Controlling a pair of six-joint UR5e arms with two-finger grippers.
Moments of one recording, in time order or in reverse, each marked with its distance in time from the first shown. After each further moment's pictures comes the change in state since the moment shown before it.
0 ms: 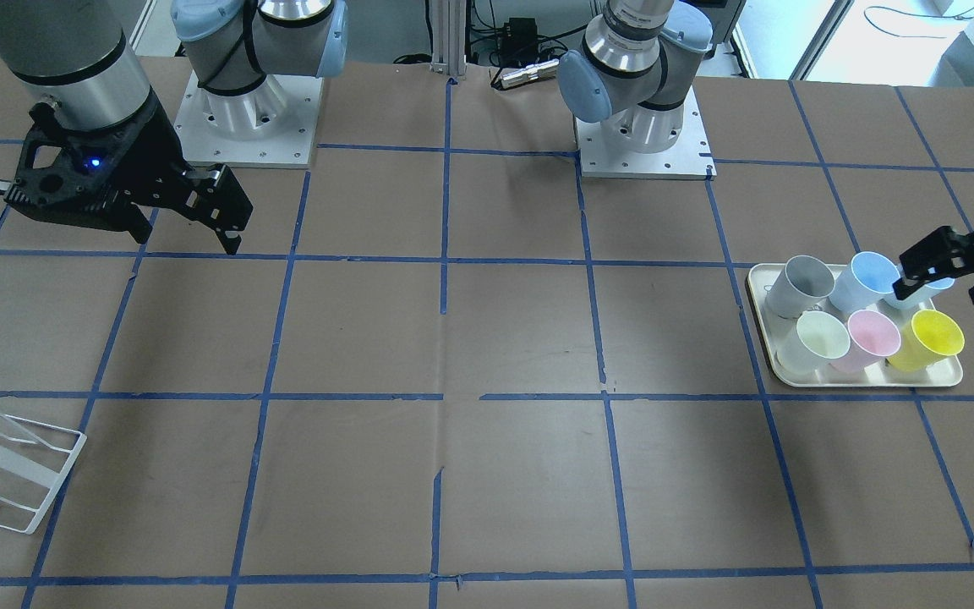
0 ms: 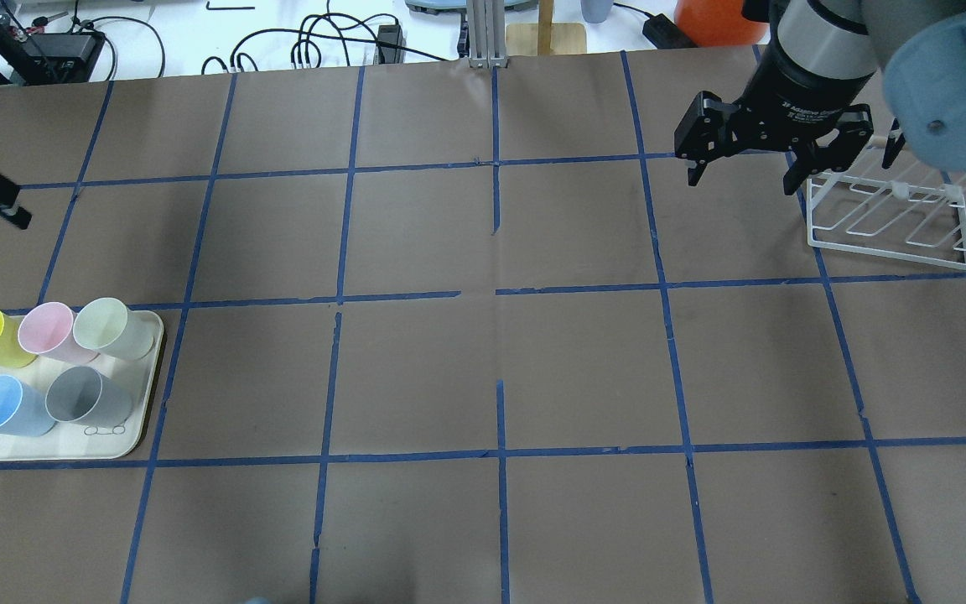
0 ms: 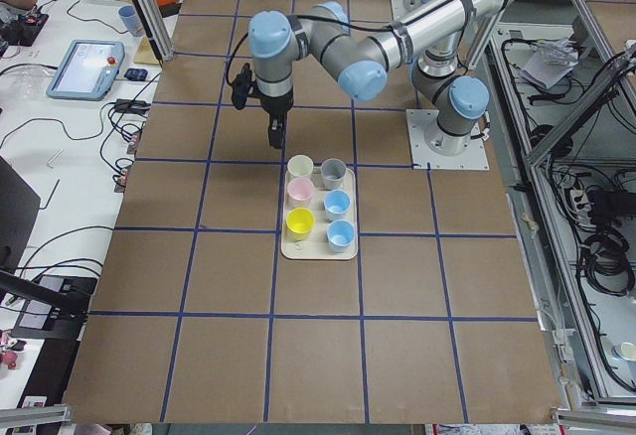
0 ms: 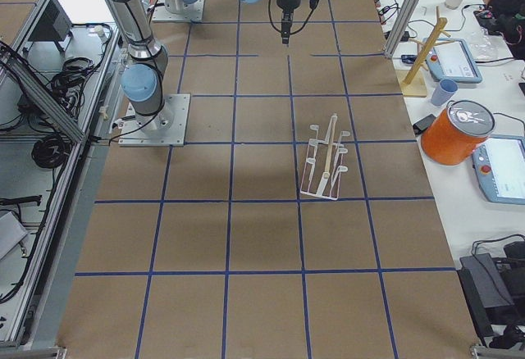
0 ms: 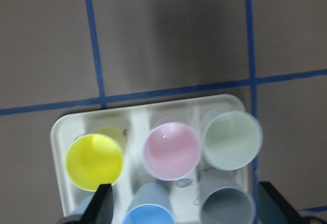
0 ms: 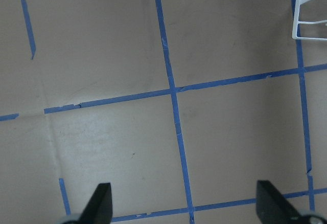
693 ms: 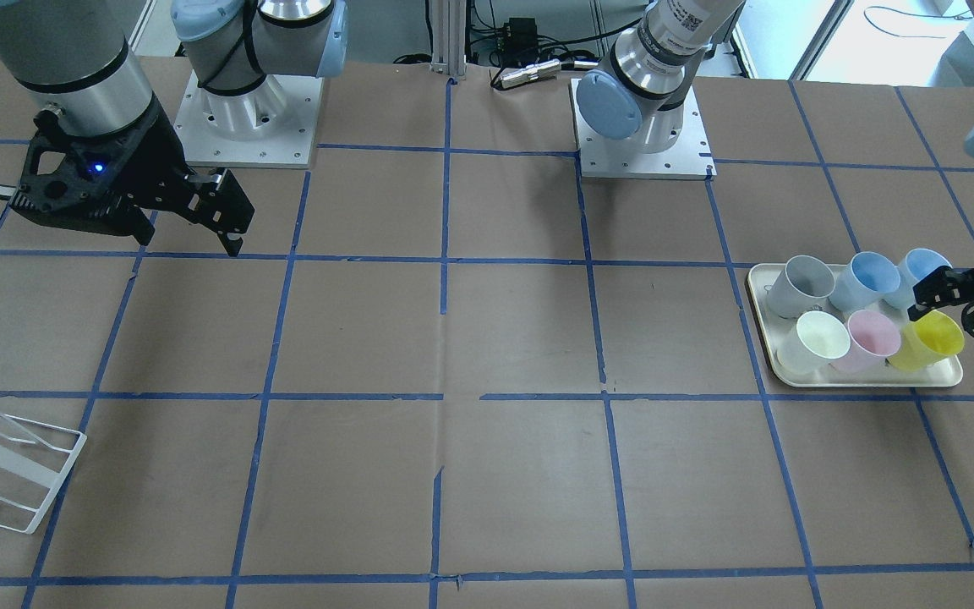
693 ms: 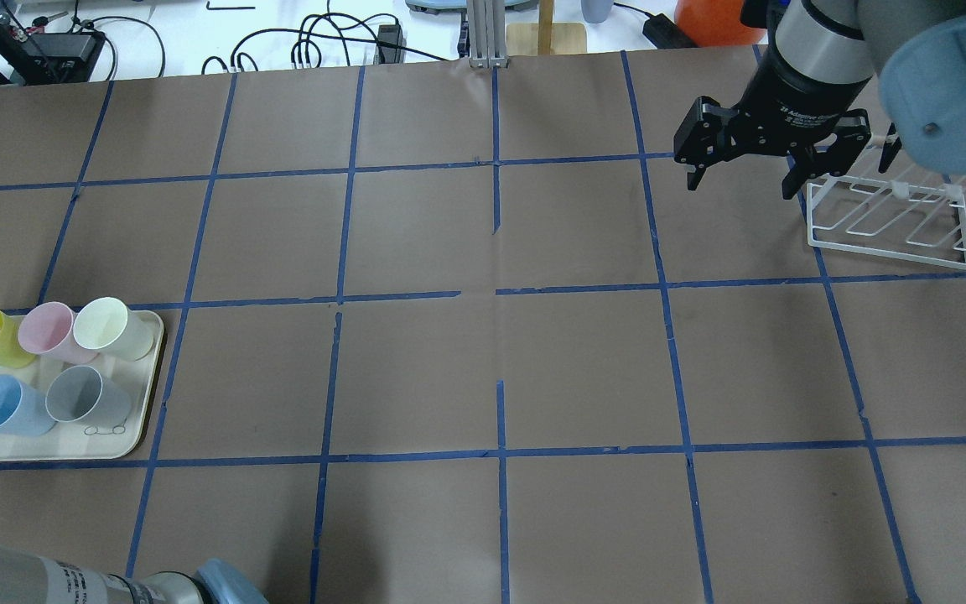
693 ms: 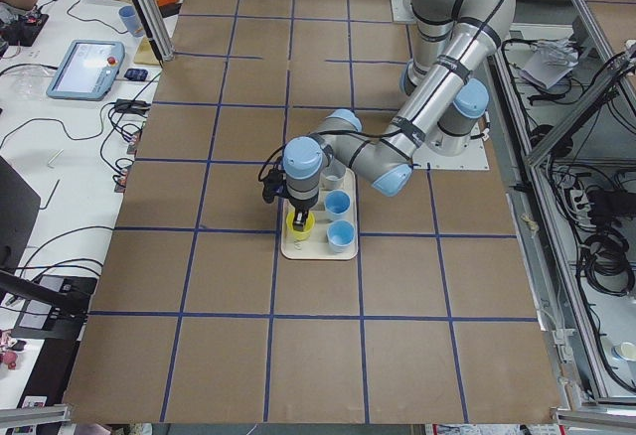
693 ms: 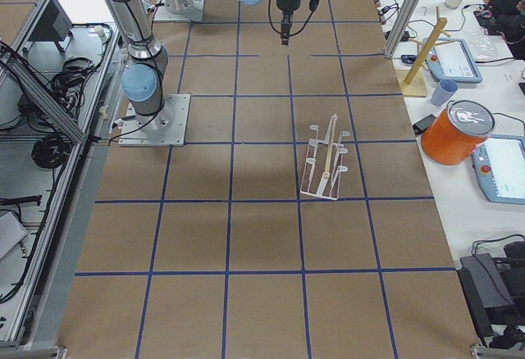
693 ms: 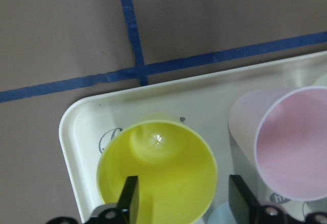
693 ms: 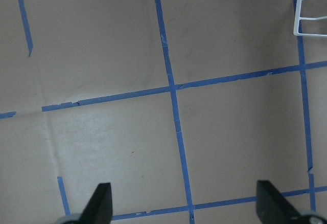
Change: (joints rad) left arm 0.374 -0.172 -0.222 0.376 -0.002 0.537; right arm -0.001 0.002 0.010 0.000 0.000 0.000
